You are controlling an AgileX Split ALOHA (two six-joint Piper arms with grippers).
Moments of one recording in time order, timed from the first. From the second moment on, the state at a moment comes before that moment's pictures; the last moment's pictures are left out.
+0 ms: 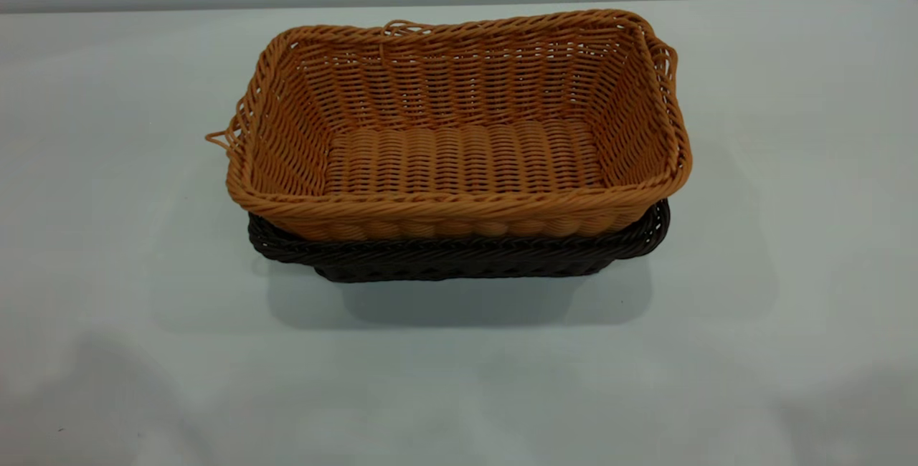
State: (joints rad) left arm -0.50 1.02 -1.11 0.13 1.17 0.11; right arm 0.27 0.88 -0.99 0.16 1.25 -0.04
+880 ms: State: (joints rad) left arm -0.50 0.67 -0.49 0.07 1.08 -0.12; right arm 0.27 0.52 -0.47 0.04 1.11 0.15
